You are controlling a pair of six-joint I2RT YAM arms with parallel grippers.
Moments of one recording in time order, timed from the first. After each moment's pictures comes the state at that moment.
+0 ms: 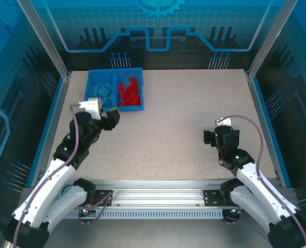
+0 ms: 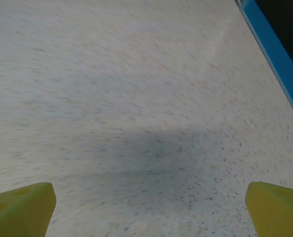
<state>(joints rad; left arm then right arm) -0.33 0.73 0.67 -0.27 -0.14 -0.32 0.29 0.79 0.43 -0.32 0.47 0.15</state>
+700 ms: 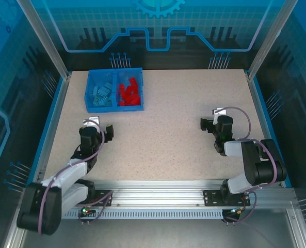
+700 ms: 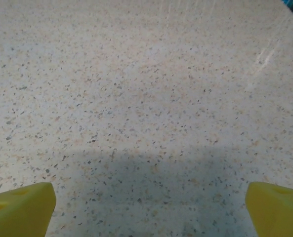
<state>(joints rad) -0.11 1.07 0.24 0.38 -0.22 -0.12 0.07 1.50 0.40 0.62 0.14 -0.01</state>
